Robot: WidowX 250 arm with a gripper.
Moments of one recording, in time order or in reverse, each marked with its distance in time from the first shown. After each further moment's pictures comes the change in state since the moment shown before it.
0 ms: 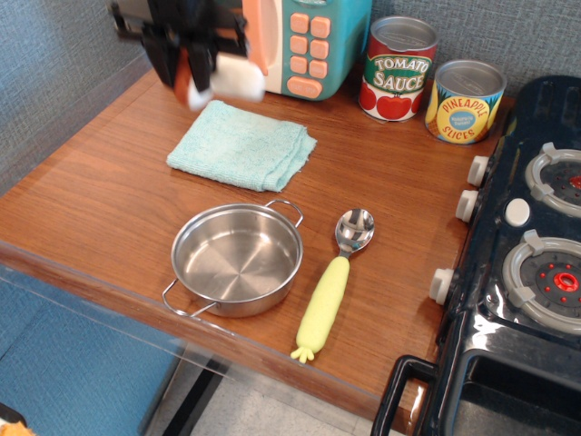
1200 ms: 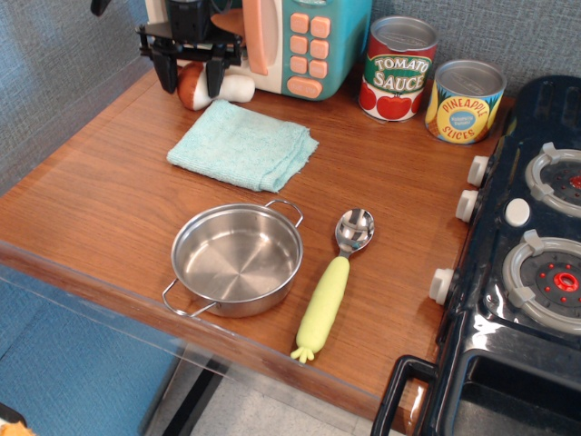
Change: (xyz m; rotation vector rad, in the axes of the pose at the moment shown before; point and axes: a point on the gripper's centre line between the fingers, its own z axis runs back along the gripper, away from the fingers) arm 0.088 0.064 -0.129 0.091 0.198 0.162
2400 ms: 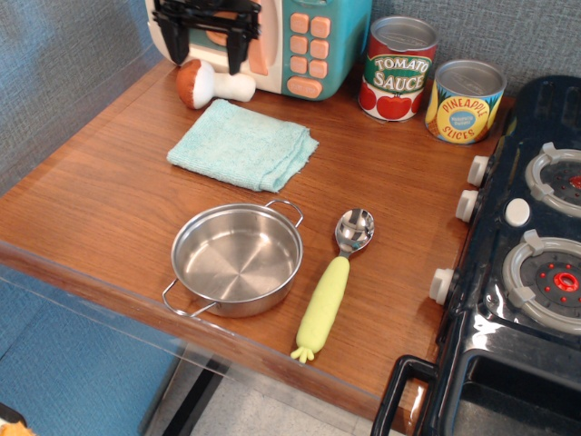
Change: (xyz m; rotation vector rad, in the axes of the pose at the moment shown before) arm -0.009 -0.013 0.054 -0.032 -0.025 -0.142
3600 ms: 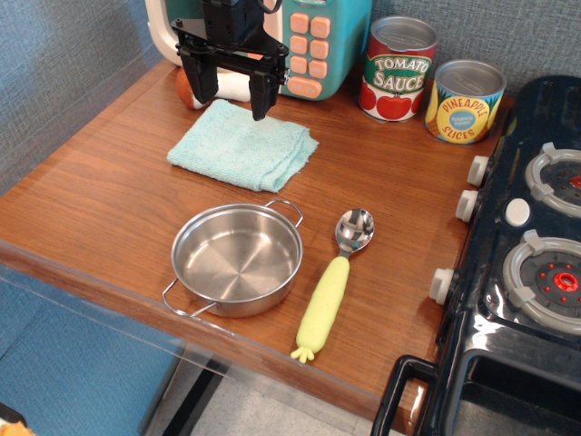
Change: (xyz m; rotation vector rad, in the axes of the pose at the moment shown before) arm -0.062 -0.054 0.015 -0.086 0.000 -0.217
